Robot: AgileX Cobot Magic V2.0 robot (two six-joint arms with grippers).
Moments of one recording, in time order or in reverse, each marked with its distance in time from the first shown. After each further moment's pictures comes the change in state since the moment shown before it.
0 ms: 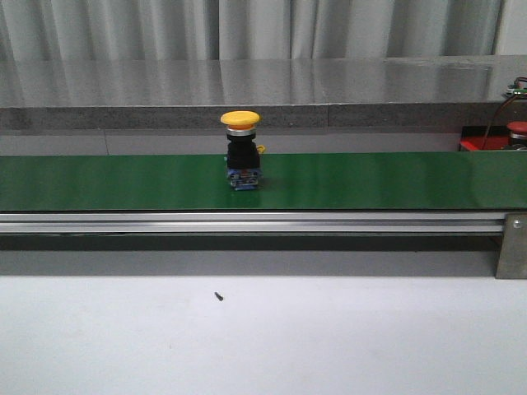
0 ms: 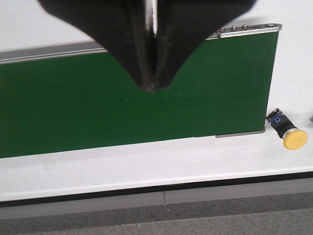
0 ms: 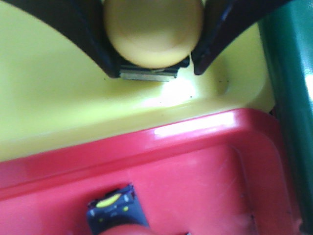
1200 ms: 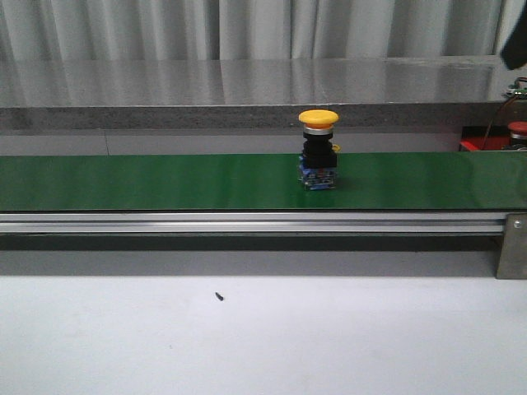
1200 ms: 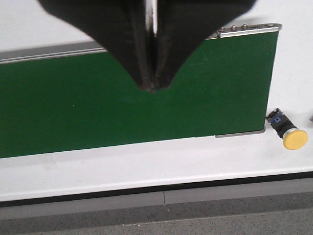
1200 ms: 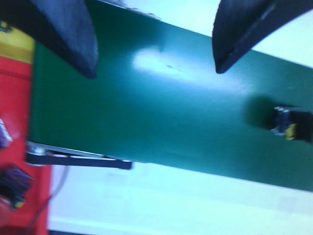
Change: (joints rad) left arm 0.000 0.000 0.000 0.000 0.000 0.000; right arm 0.432 -0.389 0.000 0.010 0.067 -0.038
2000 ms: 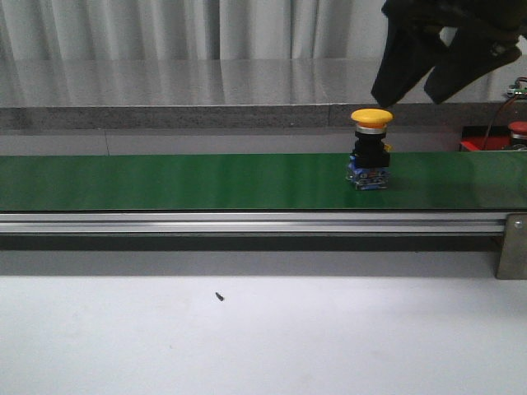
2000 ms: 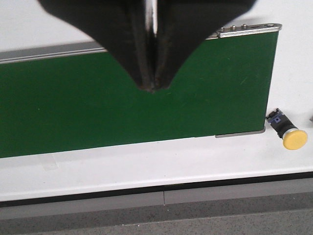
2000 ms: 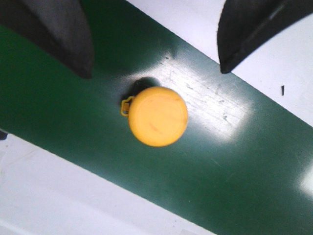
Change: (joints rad) left arm 0.000 0.000 0.000 0.000 0.000 0.000; right arm 0.238 0.175 -0.100 -0.018 0.006 -0.015
